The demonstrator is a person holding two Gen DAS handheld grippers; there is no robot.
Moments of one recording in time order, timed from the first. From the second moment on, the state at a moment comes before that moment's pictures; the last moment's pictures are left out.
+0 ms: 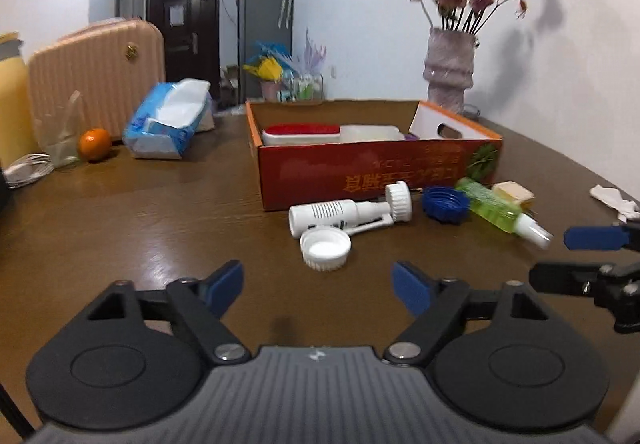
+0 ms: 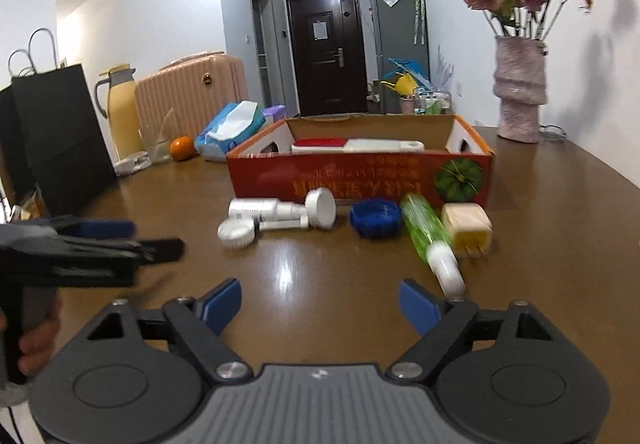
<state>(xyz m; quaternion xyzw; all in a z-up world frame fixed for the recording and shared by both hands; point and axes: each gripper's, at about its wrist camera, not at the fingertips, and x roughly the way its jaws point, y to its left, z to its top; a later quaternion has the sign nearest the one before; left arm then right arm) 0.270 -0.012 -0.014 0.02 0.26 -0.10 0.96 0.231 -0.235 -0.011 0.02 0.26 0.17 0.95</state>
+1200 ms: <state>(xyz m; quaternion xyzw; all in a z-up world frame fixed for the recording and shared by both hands) 0.260 -0.007 -0.010 -0.04 0.27 -0.13 0.95 0.309 -0.210 -0.015 0.04 0.29 0.18 0.94</state>
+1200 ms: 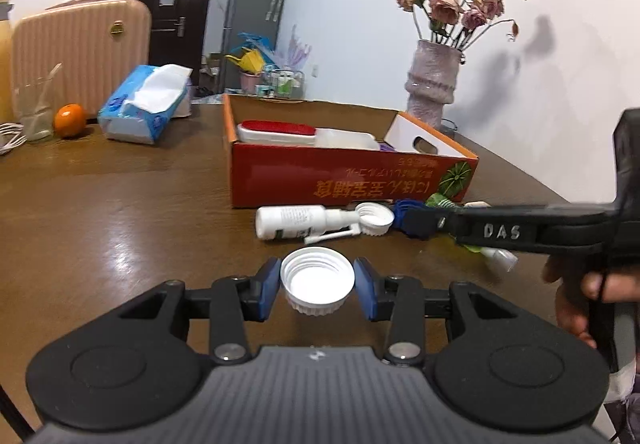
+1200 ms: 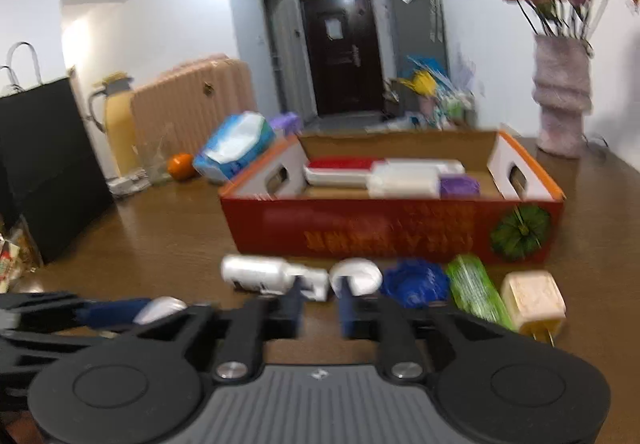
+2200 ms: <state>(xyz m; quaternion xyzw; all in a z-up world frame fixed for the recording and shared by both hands) 0.238 0.013 -0.006 -0.06 0.26 -0.11 0.96 0.303 -0.196 -0.026 -0.02 0.29 0.14 0.95</state>
